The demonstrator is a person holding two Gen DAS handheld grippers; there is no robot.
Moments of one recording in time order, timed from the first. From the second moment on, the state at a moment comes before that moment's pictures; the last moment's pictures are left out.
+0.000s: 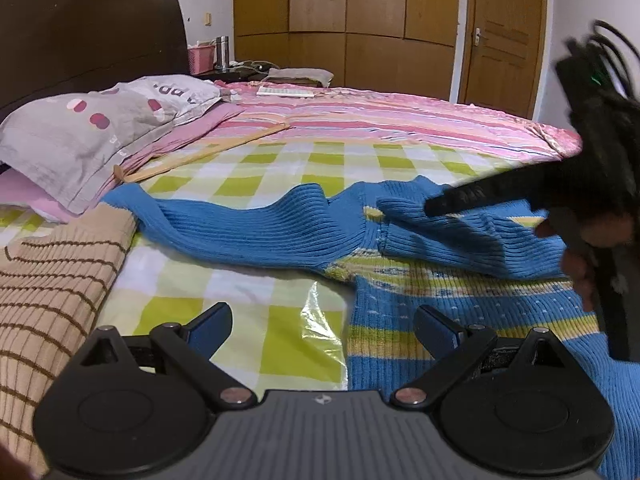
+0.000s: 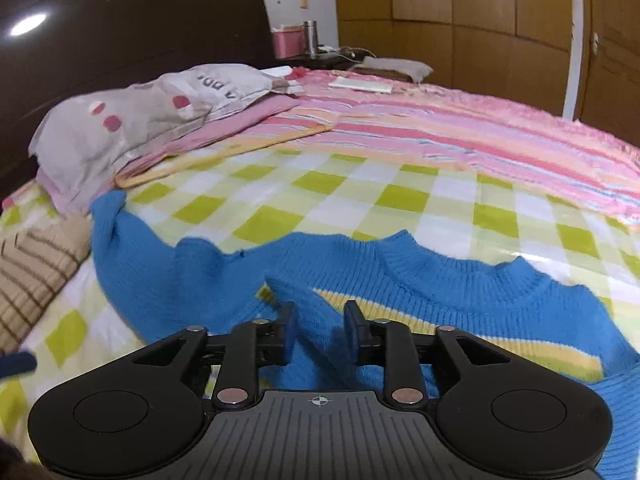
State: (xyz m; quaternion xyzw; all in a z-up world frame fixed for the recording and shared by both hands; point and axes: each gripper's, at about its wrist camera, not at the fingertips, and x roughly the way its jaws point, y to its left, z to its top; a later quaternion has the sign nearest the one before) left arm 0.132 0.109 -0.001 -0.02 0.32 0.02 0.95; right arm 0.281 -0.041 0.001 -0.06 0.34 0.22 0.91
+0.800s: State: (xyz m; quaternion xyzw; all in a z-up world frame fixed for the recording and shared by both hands) left arm 0.131 0.122 0.004 -0.04 0.31 0.04 0.95; right arm 0.237 -0.022 -0.021 -0.14 0.35 0.29 0.88
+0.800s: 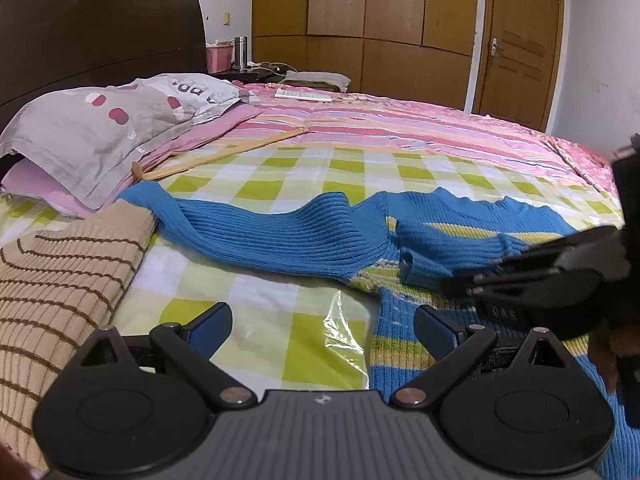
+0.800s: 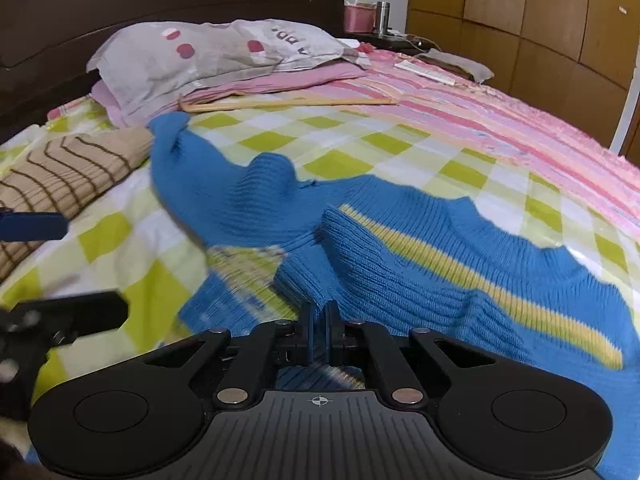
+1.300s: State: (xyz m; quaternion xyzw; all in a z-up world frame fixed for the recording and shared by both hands) left arm 0.145 0.178 0.001 -0.07 0.30 0.12 0.94; right arm 0.241 0.012 0.011 -0.13 0.35 0.32 0.87
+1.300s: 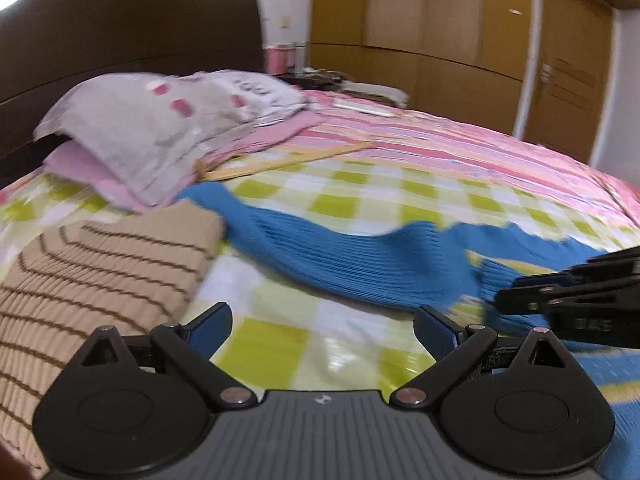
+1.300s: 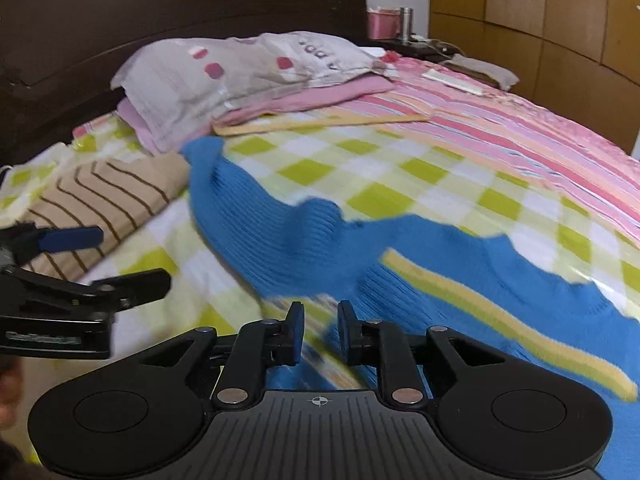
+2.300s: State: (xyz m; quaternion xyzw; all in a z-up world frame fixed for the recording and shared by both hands) left arm 0.160 0.237 -0.024 -0.06 0.30 0.15 0.94; right arm 0.381 0.262 -0.028 -0.04 0.44 0.40 0.81
